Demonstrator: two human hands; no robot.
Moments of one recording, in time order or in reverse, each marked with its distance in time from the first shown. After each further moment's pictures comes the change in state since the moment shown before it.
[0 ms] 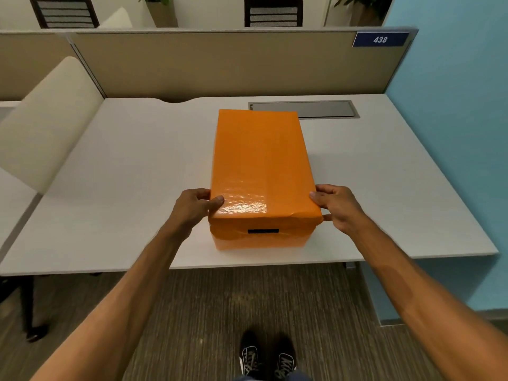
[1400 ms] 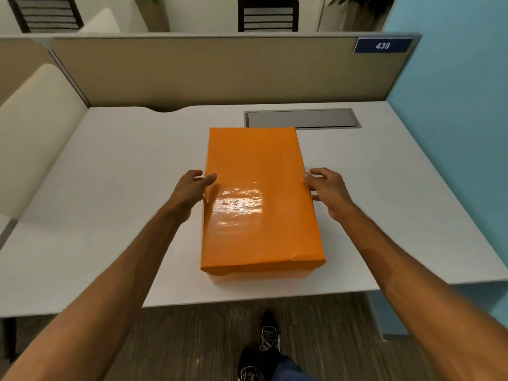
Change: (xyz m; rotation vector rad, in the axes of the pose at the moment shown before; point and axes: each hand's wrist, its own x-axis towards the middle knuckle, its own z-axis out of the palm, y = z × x) left_hand 0.126 0.039 -0.007 -0.186 0.042 -0.014; right_hand 0.111 -0.044 0.018 -0.153 0.168 -0.125
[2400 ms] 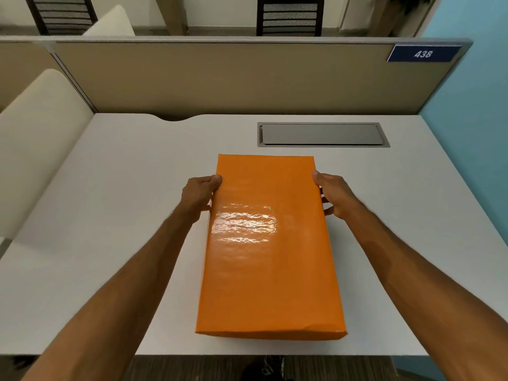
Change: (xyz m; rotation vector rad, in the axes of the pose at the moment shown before) left_hand 0.100 0.028 0.010 0.024 0.093 -0.065; right_hand 0.123 -0.030 0.029 0.008 -0.176 0.213
